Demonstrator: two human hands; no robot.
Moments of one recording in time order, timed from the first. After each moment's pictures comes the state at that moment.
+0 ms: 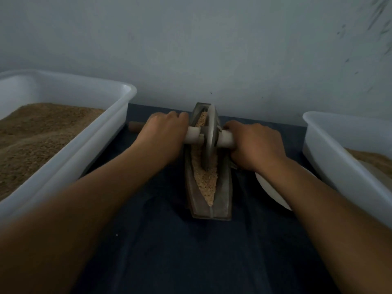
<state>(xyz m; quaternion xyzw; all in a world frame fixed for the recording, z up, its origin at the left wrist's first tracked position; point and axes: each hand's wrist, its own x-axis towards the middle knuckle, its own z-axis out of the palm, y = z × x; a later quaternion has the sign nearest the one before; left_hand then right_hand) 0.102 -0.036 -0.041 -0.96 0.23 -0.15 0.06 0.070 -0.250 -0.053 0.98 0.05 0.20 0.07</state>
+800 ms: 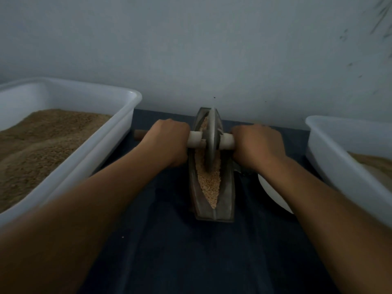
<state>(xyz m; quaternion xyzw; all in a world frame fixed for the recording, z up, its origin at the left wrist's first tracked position) 0.108 -0.036 -0.037 -0.97 0.21 -0.09 0.06 0.074 -0.241 -0.043 0.98 0.03 0.19 0.11</state>
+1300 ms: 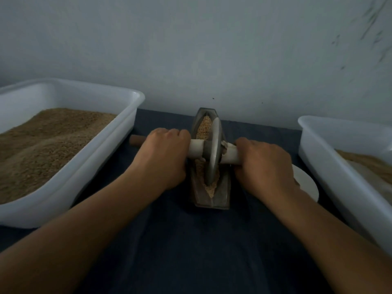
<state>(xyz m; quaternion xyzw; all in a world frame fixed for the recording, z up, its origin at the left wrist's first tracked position) 0.044 -0.021 -0.045 -0.95 0.25 -0.20 0.01 0.003 -0.236 -0.055 0.95 0.05 0.29 0.10</state>
